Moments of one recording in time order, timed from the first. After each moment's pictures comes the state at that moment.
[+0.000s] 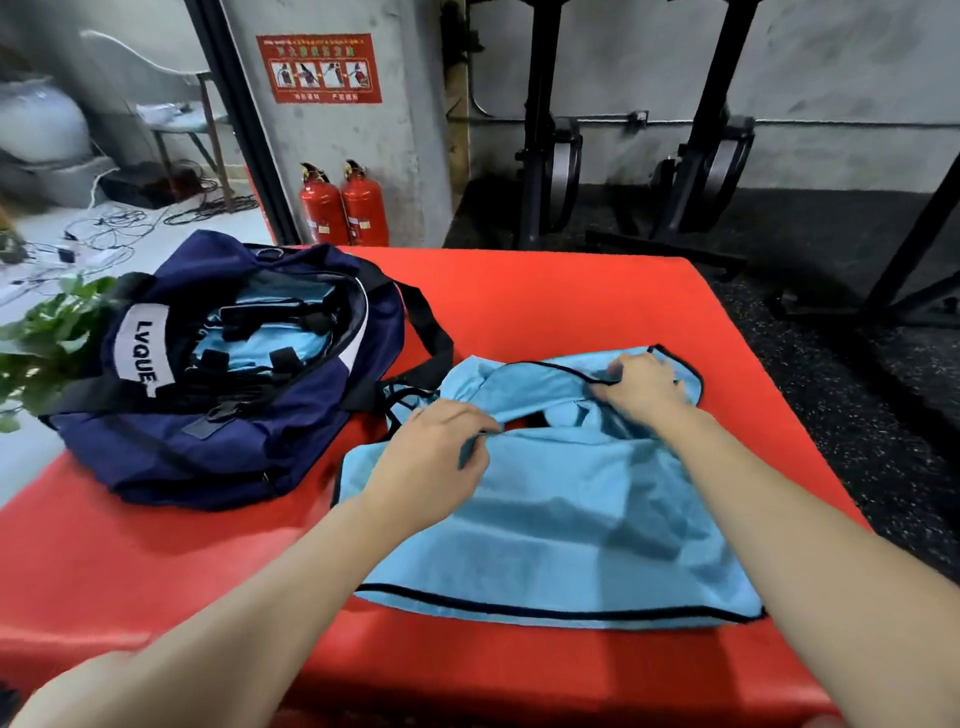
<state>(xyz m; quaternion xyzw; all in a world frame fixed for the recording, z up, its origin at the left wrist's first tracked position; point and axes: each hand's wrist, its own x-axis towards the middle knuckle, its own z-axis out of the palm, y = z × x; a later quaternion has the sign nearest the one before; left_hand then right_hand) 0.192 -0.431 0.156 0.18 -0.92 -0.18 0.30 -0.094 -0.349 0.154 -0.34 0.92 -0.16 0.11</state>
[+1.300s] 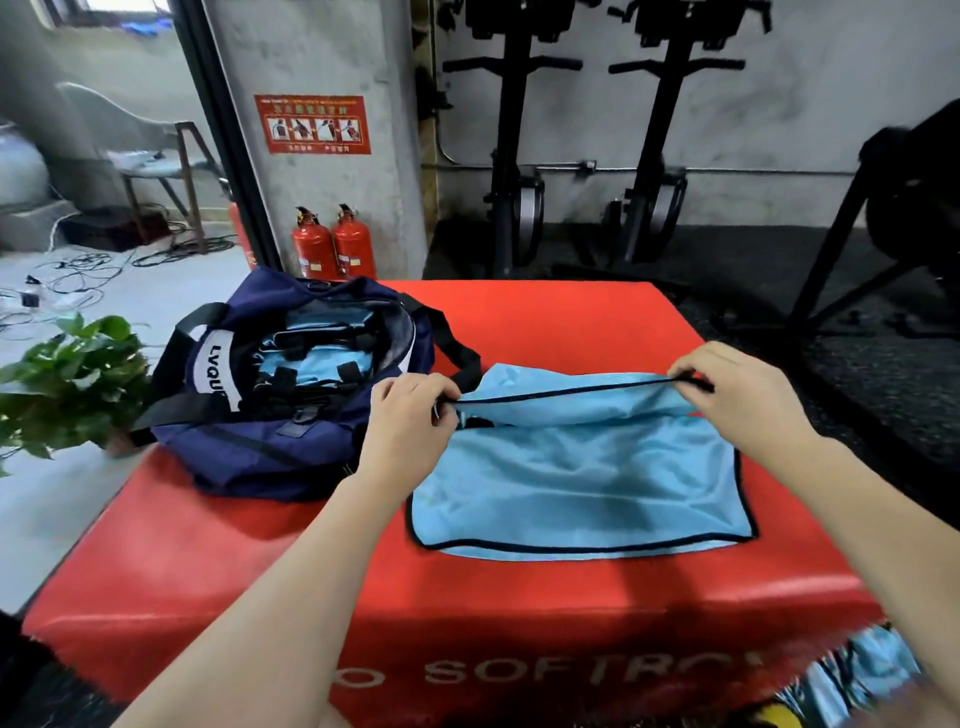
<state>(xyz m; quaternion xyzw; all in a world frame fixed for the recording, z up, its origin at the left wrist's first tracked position) 0.270 -0.475 0.194 0.23 -0.89 -0.15 0.36 -0.006 -0.214 0.237 -0.51 0.80 -0.23 -0.23</state>
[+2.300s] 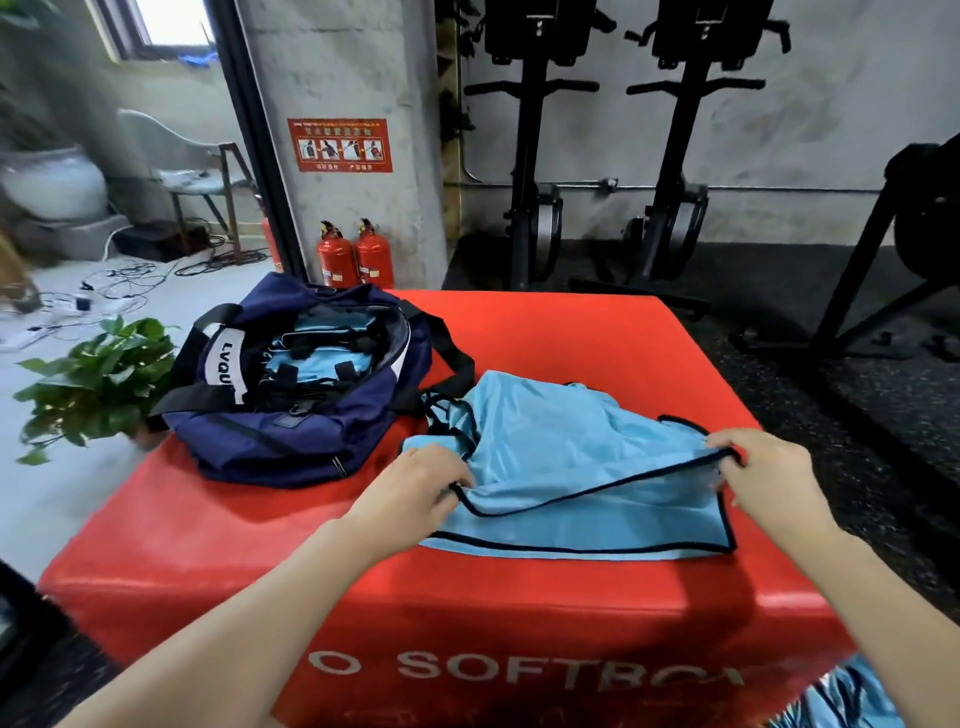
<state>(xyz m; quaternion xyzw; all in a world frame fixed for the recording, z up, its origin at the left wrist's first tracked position) 0.296 -0.427 0.159 0.10 -0.97 -0.11 0.20 -0.013 -0.149 0.177 -0.35 0.87 -0.35 -0.07</state>
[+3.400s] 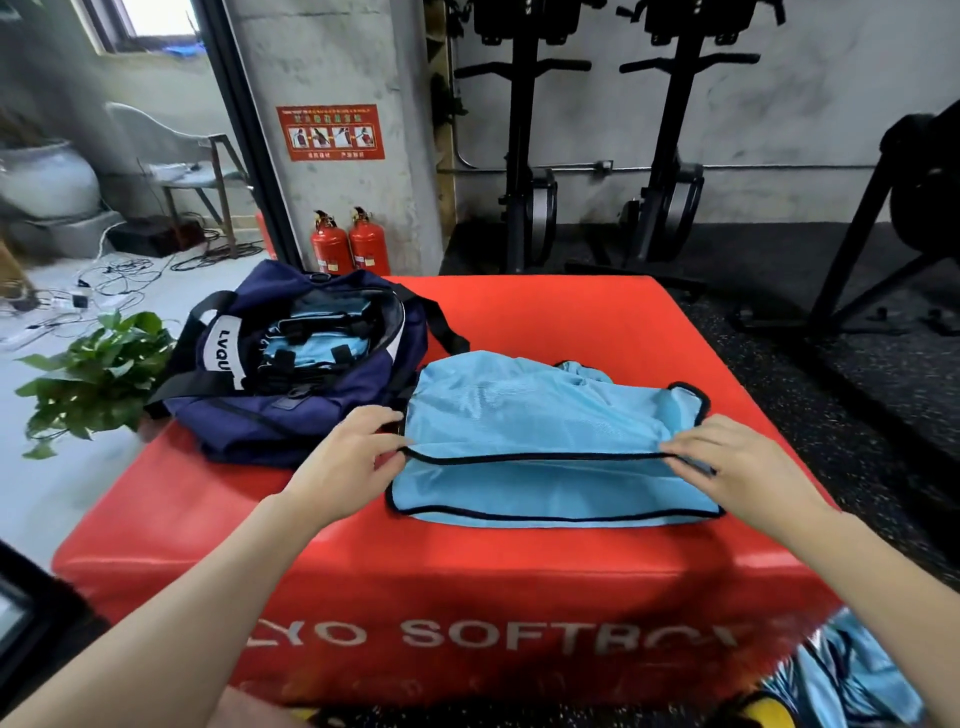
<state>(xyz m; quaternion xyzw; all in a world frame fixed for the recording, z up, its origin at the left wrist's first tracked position) 0.343 -0.463 0.162 0.16 -0.95 -0.08 0.25 0.006 -0.132 0.169 -0.63 0.72 -0.21 -0.21</state>
